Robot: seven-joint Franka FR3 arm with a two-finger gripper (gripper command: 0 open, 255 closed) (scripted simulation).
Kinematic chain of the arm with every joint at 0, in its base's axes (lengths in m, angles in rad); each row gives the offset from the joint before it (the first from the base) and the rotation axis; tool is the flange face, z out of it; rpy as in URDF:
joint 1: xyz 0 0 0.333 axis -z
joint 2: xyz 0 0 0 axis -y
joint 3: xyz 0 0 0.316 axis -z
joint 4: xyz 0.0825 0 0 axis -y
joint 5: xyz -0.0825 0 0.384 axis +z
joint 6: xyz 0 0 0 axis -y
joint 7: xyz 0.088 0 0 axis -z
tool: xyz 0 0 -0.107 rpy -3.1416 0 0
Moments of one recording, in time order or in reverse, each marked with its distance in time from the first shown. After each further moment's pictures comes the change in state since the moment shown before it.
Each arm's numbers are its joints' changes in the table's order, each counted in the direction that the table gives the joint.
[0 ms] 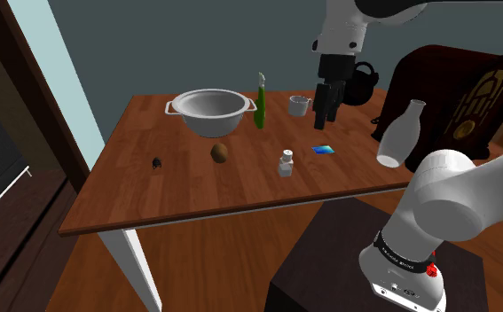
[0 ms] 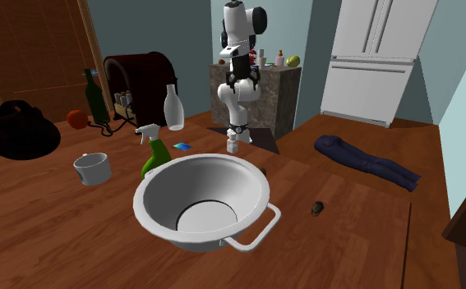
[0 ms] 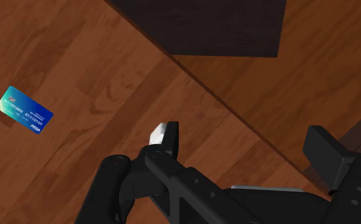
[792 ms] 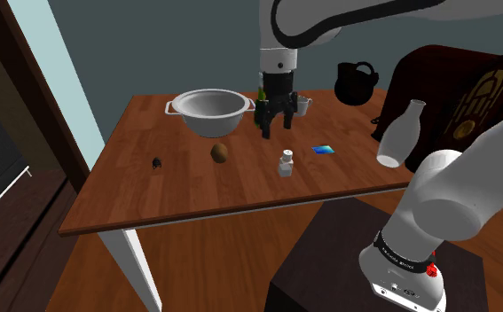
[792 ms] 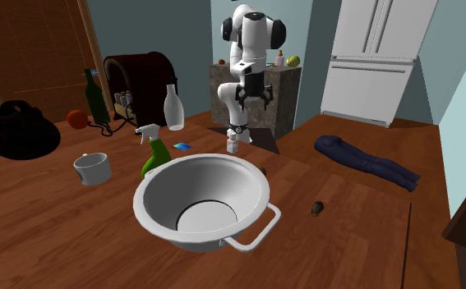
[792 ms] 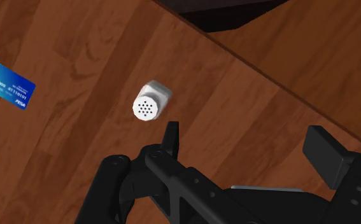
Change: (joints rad) arm 0.014 -0.400 -0.144 0.176 -0.013 0.191 0.245
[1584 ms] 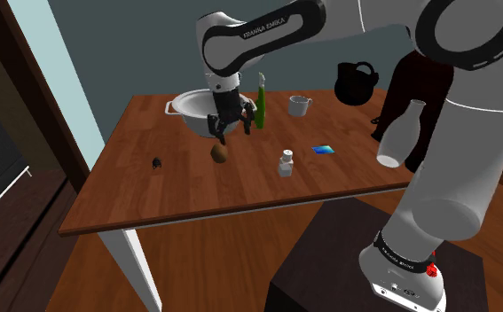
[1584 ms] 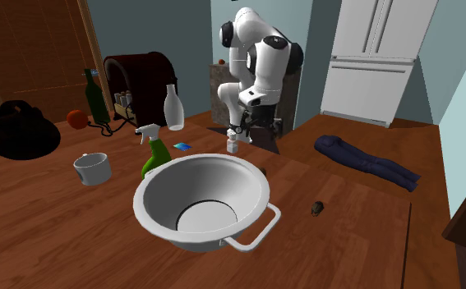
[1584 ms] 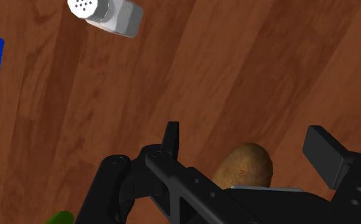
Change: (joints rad) arm 0.000 -0.536 -0.061 0.420 -0.146 0.035 0.302
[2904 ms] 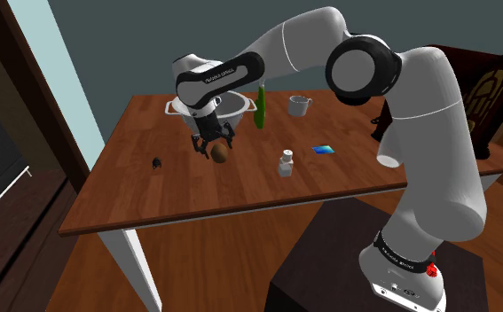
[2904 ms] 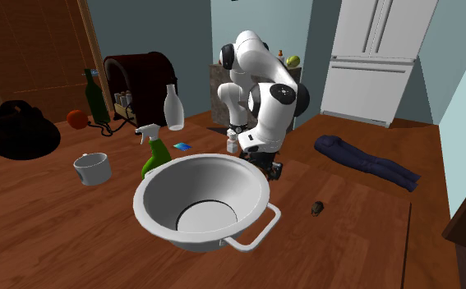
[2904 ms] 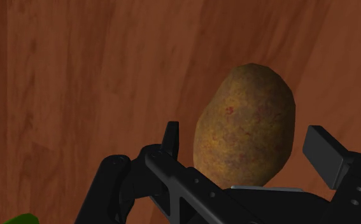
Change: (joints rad) arm -0.047 -0.447 0.047 0.394 -0.105 -0.029 0.179
